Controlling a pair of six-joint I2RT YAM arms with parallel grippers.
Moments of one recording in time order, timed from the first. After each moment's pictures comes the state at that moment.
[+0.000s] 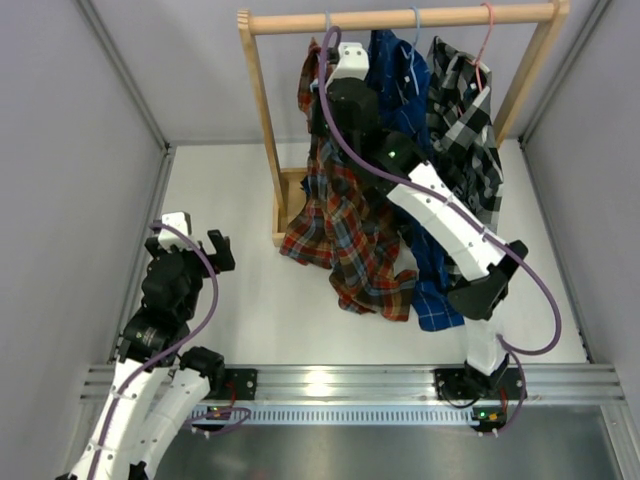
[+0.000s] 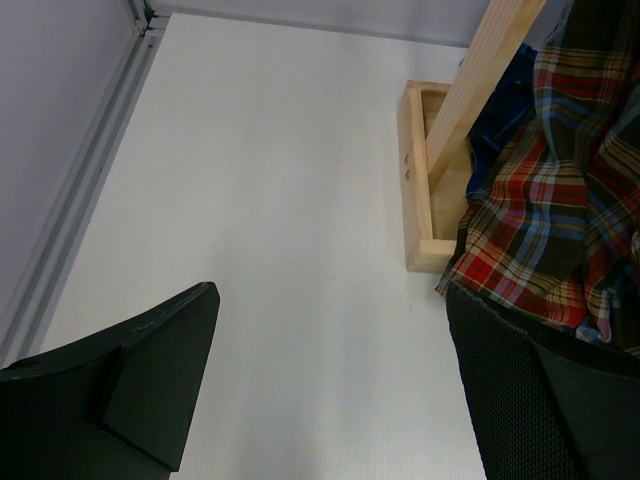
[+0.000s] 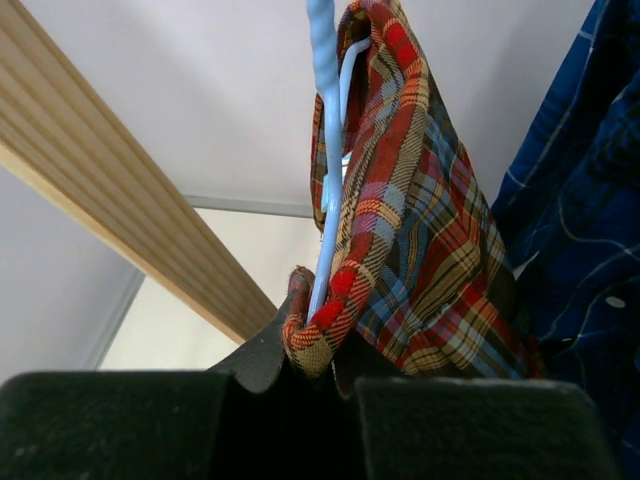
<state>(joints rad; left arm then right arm) -0.31 0.46 0.72 -0.47 -0.34 -0.19 0.84 1.95 2.36 -0.53 0.52 0.28</state>
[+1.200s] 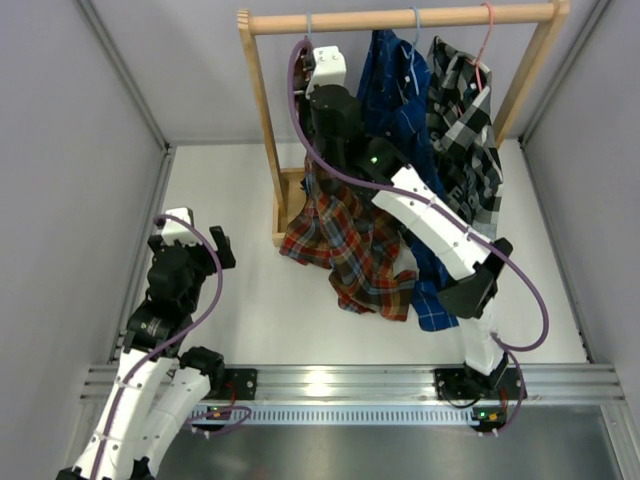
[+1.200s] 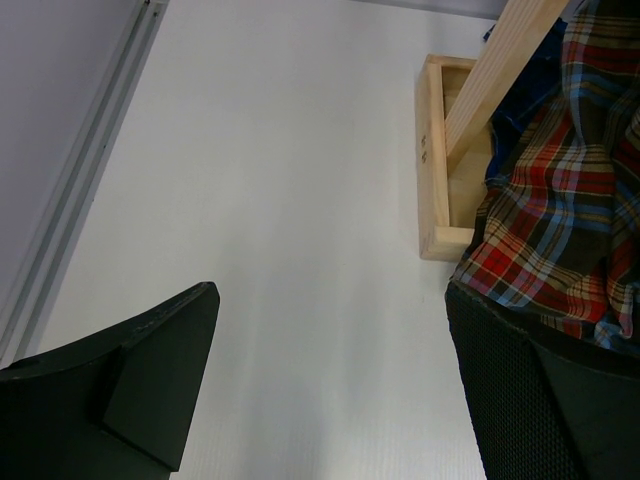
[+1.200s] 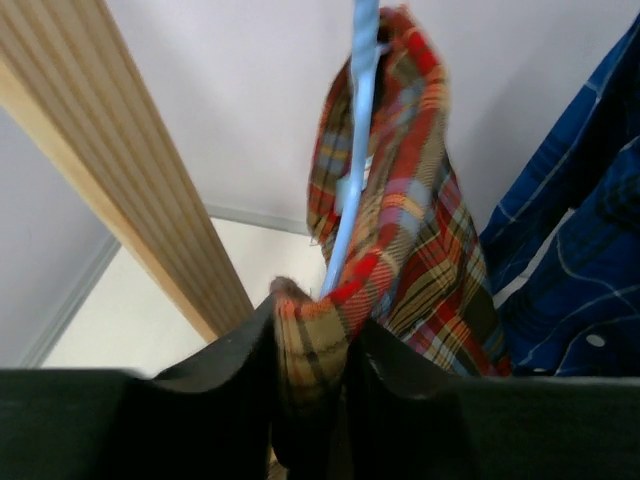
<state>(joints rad) -0.27 0.53 0.72 -0.47 -0.33 -0.20 0.90 2.02 2.40 -0.44 0.60 0.13</state>
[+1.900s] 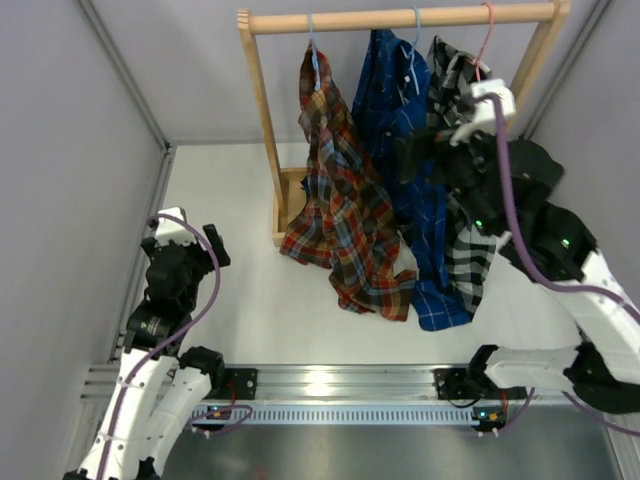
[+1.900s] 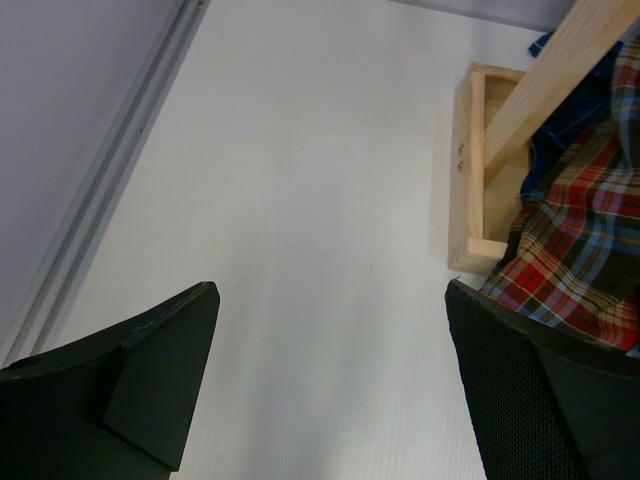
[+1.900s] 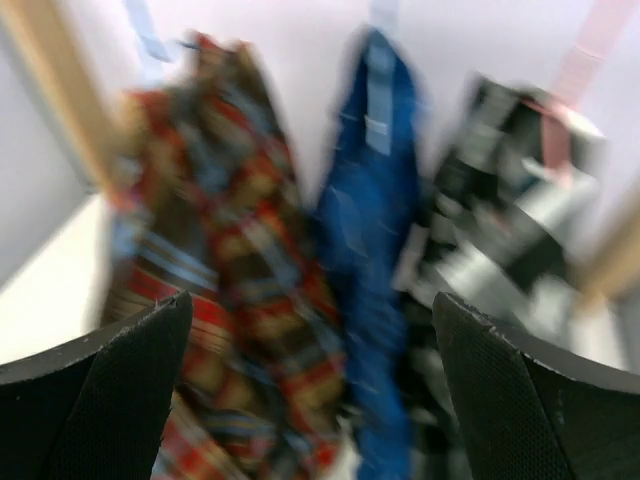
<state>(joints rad) -0.23 0.53 0.72 -0.48 -0.36 -0.21 0.90 1.20 1.76 -0.52 0.55 -0.02</state>
